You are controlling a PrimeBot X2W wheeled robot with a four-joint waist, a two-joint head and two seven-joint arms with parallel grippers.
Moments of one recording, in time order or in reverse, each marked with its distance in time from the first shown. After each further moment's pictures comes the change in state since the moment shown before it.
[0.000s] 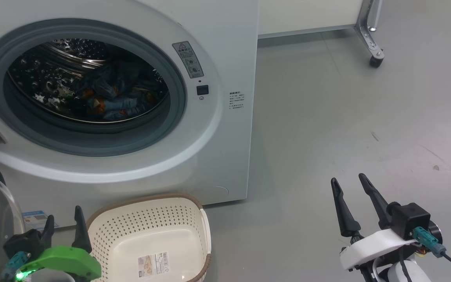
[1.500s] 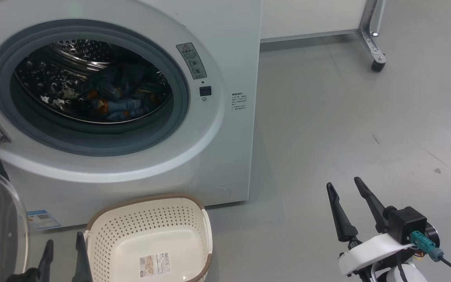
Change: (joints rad) left arm 0.301 -0.003 -0.003 -0.380 0.032 0.010 0.000; right arm 0.026 -0.012 0.018 -0.019 -0.008 0.000 0.000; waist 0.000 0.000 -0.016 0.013
